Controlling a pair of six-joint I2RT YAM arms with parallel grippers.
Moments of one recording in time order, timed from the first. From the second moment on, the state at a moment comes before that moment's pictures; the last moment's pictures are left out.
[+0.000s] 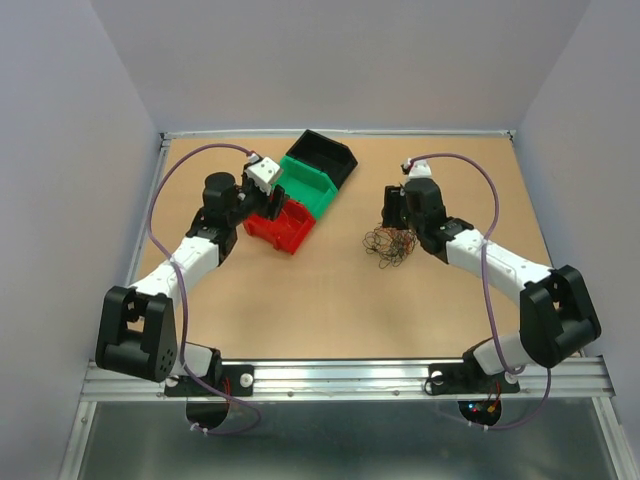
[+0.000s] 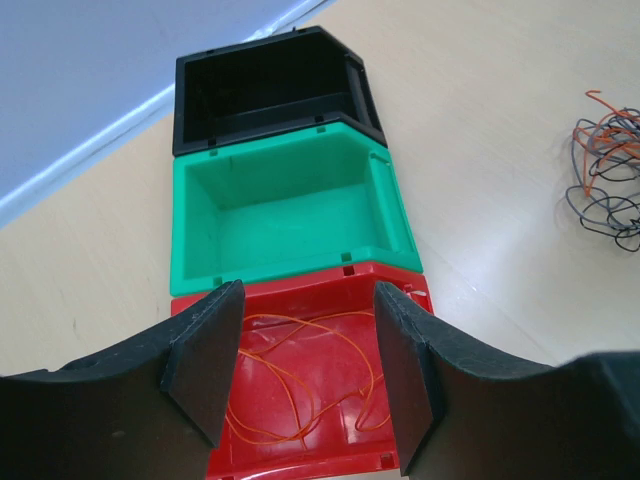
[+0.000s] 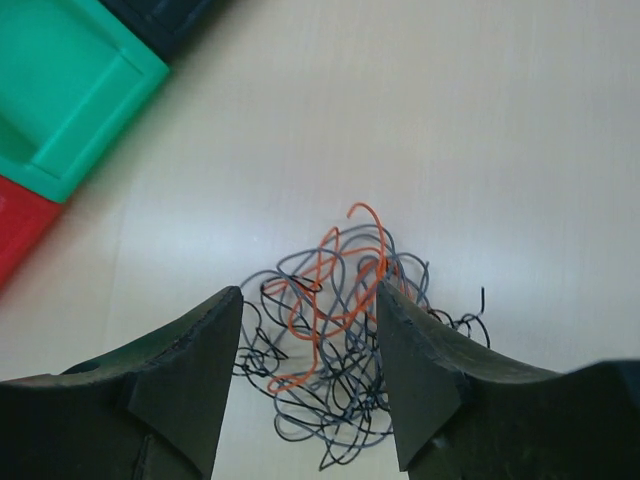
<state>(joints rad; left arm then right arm) -0.24 1.37 0.82 0.31 0.41 0.23 0.47 1.43 0.92 -0.01 0.23 0.28</state>
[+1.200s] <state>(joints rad) -0.29 1.34 0.79 0.33 0.42 0.31 0.40 1.54 0.90 -0.18 0.26 0.40</state>
